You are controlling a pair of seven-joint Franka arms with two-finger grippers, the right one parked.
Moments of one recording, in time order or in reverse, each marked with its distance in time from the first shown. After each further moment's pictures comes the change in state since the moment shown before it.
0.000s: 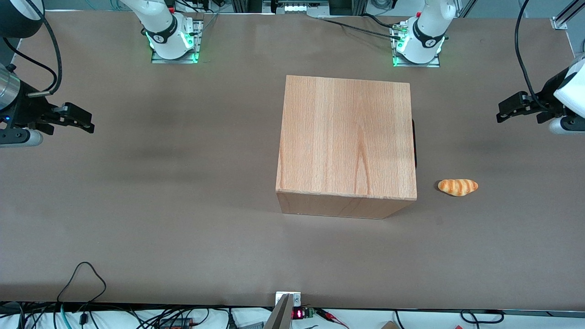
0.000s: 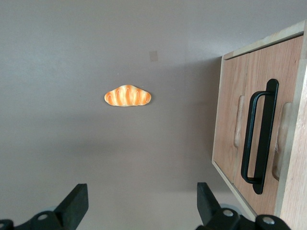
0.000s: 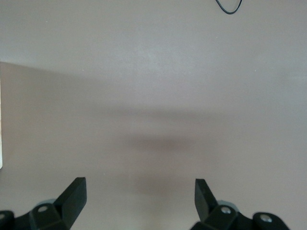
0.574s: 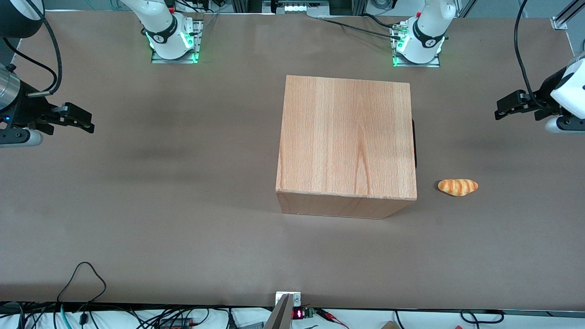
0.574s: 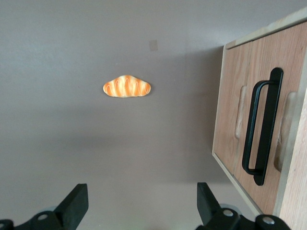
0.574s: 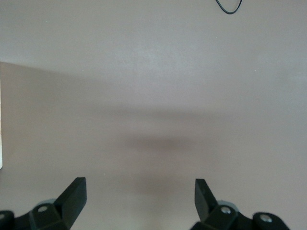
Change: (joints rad) arm 0.000 0.002 0.000 -0.005 0.000 -0.041 0.000
